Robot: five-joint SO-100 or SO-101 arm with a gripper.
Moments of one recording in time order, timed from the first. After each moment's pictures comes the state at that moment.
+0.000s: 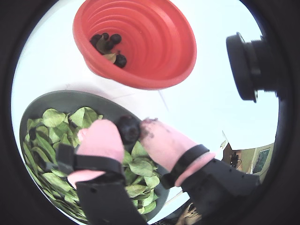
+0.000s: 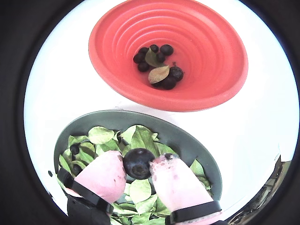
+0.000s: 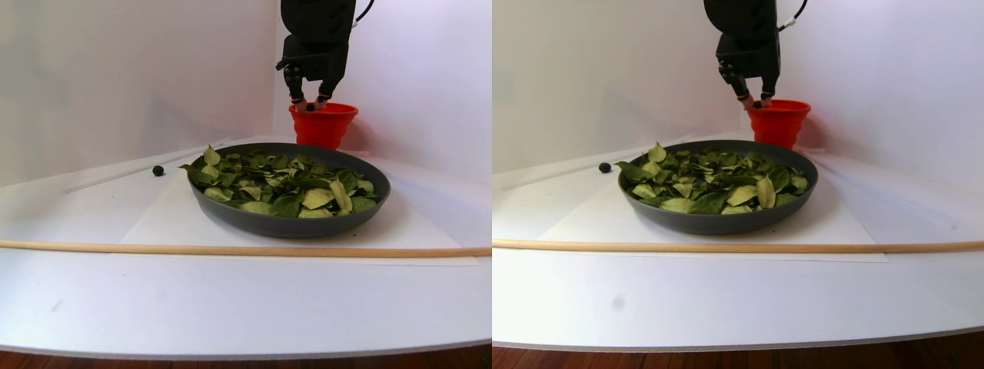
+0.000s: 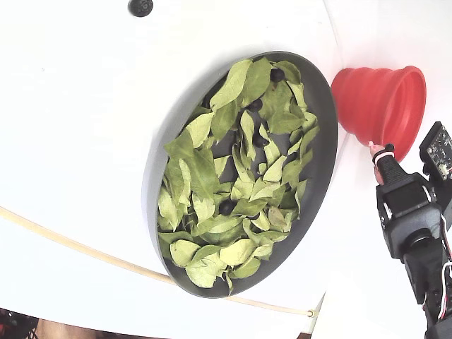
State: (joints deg) arm 19.2 88.2 102.2 -7.6 -90.7
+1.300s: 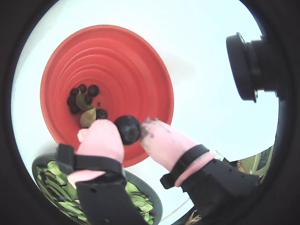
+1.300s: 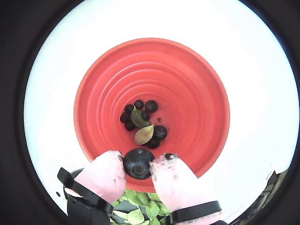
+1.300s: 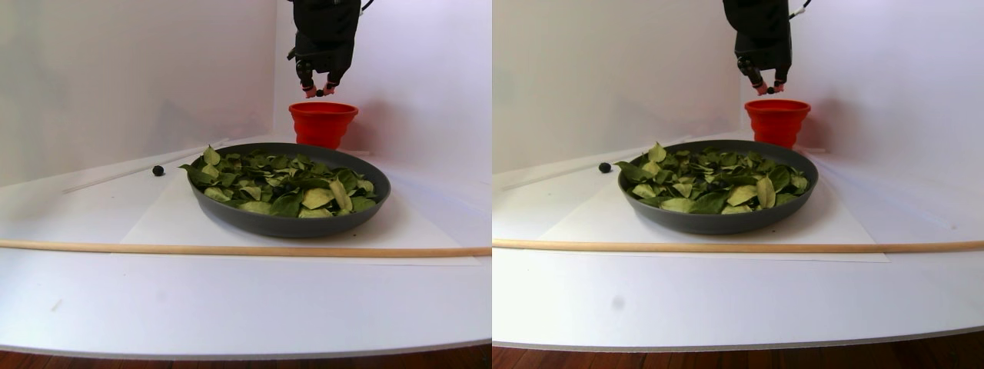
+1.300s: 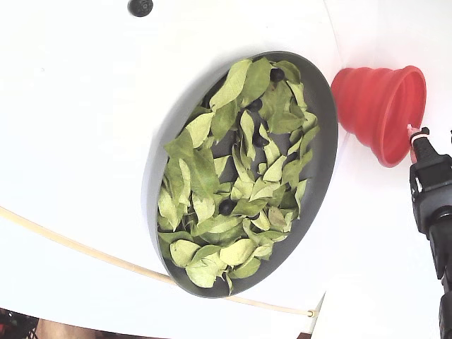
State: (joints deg) arm 21.4 77.9 82.2 -6.2 -90.7
